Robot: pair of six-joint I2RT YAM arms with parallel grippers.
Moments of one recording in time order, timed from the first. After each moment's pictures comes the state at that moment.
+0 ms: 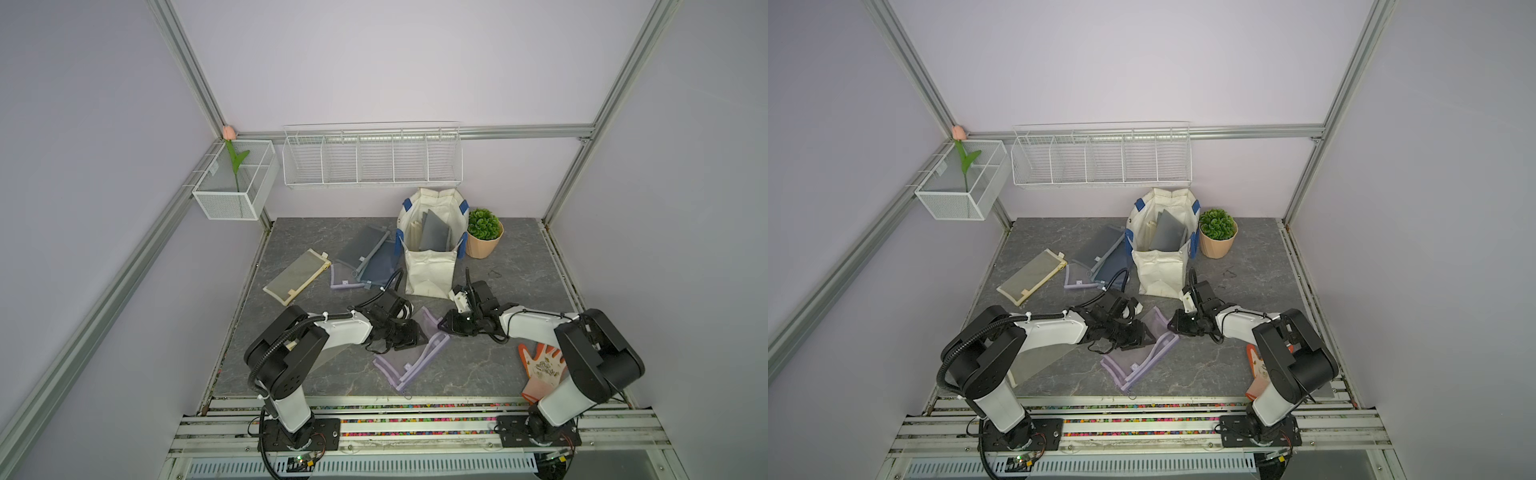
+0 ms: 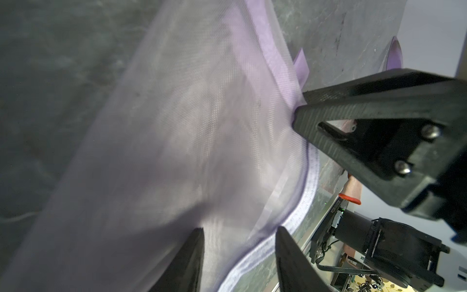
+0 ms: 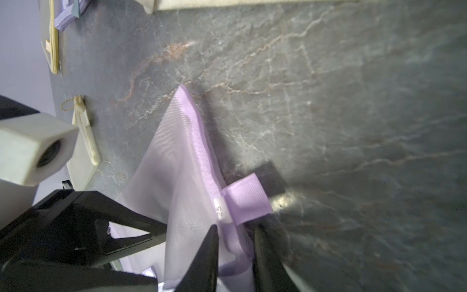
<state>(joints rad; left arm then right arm) -0.80 1.73 0.83 -0.08 0.52 -0.81 0.48 1.62 0.71 -0.11 -0.45 0.56</state>
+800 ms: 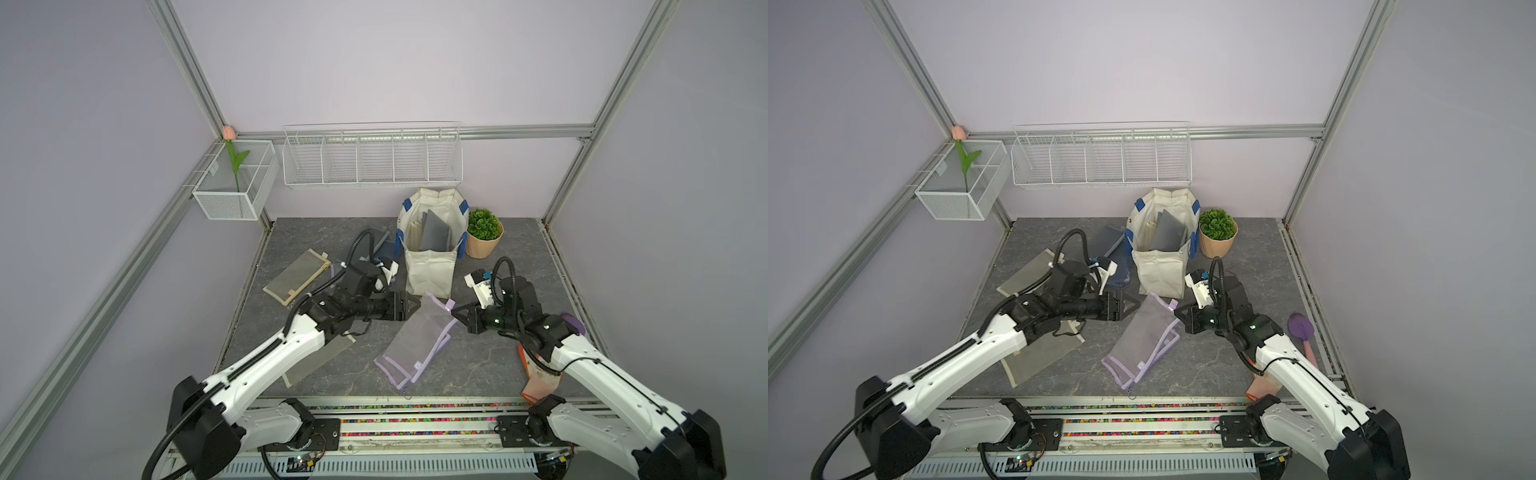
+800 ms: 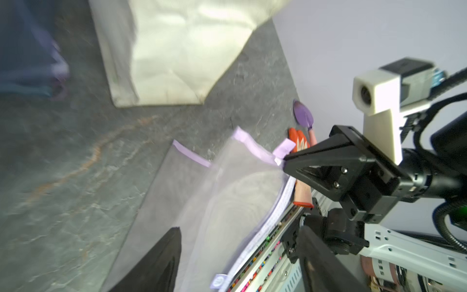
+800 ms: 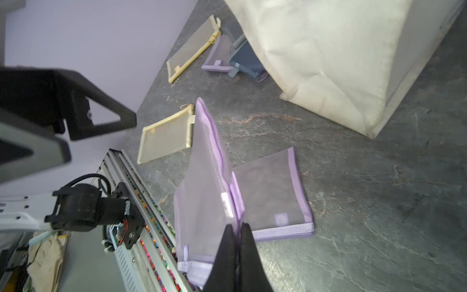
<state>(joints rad) -0.72 1.16 1.02 -0.46 0.33 -0.58 0.49 1.00 0.76 -0.41 -0.47 0.33</state>
